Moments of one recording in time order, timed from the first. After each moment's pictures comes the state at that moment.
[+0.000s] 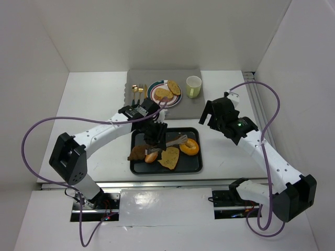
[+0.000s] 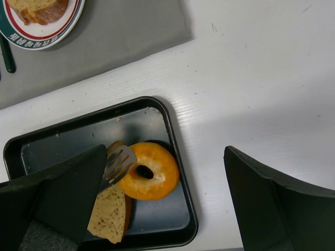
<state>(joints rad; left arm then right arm) -0.67 1.60 1.26 -0.79 0.44 -0.42 0.45 1.11 1.02 -0.67 0.36 0.67</state>
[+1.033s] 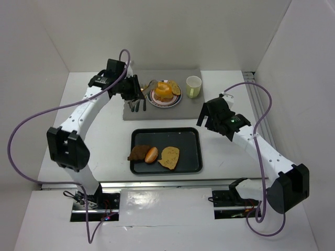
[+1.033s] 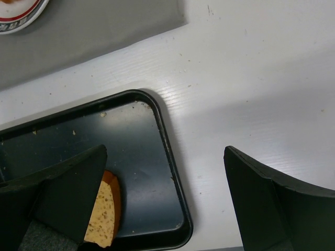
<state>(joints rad) -0.27 1.69 1.67 -0.79 0.27 -0.40 0.45 1.20 1.01 -0.66 0.35 0.67</state>
